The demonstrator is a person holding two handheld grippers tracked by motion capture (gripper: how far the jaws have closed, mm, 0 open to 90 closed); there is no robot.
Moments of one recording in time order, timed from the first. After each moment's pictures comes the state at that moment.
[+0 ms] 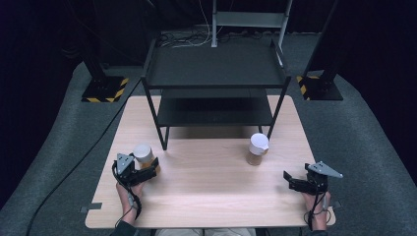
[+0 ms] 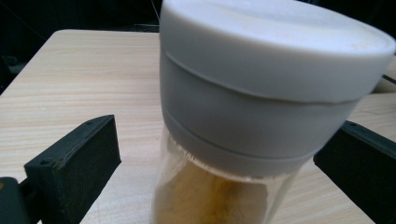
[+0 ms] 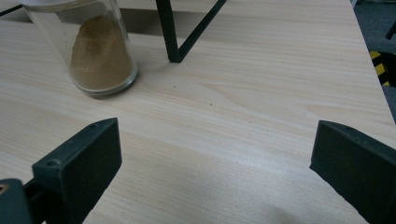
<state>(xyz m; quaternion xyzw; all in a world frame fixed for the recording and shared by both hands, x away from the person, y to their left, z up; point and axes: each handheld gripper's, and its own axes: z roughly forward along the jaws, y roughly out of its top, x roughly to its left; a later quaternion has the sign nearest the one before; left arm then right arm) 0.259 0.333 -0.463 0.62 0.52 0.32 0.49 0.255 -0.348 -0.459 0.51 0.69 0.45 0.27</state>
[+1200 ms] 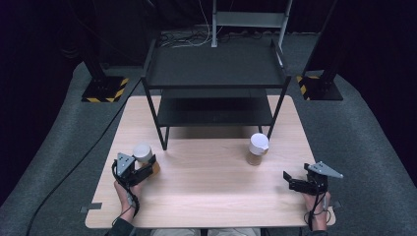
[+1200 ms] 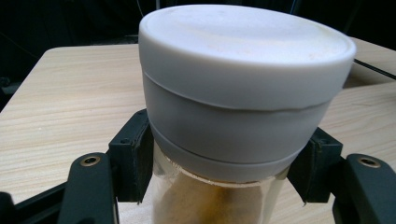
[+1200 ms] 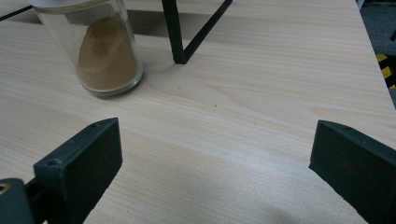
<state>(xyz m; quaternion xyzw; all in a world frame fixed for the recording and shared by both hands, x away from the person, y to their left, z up) 0.258 0.344 -0.464 0.64 0.49 0.33 0.50 0.256 -0.351 -0.459 0.50 0.69 0.45 0.27</state>
